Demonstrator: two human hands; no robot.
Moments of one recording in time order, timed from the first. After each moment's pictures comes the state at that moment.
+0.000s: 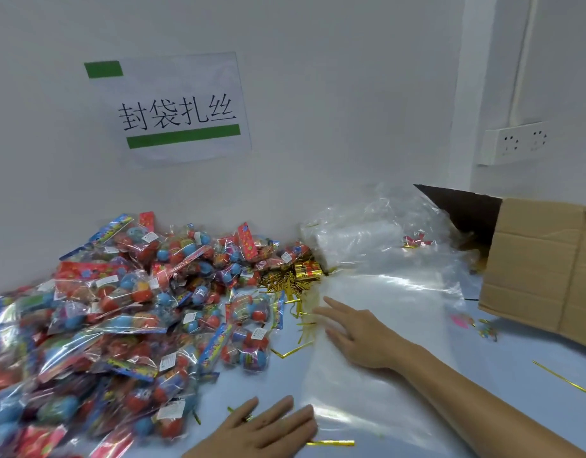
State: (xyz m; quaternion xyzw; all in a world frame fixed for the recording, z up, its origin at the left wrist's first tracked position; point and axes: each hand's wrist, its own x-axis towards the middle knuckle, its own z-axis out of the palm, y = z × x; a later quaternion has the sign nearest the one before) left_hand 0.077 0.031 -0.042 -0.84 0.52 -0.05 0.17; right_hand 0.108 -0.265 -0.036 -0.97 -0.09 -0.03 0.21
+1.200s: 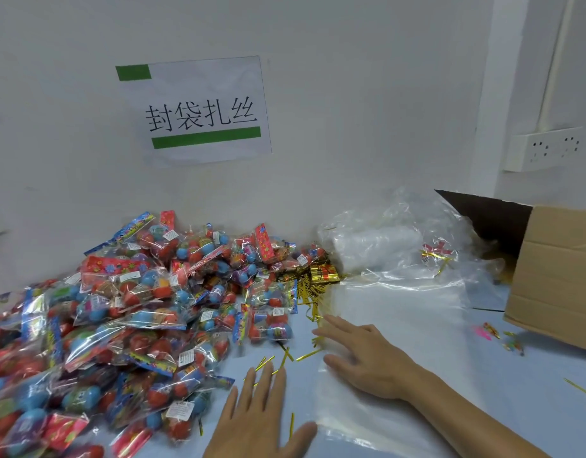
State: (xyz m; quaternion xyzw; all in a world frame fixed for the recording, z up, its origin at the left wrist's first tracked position) left_hand 0.069 0.000 -0.037 -0.97 0.21 0.08 -0.03; right_hand 0.099 -0.243 -0.050 -0.97 -0.12 -0.03 0.22
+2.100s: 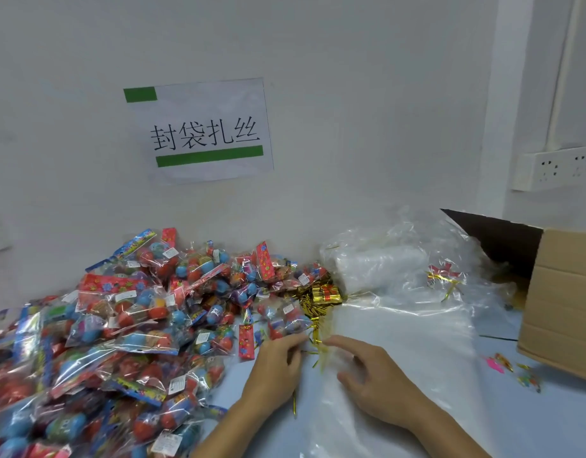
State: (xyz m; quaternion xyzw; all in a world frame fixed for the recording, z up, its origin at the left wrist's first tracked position) left_hand 0.175 -0.054 -0.039 -0.88 0.26 -0.12 -0.37; right_hand 0.101 -0.249 -0.049 -0.90 -0.11 -0.14 0.40
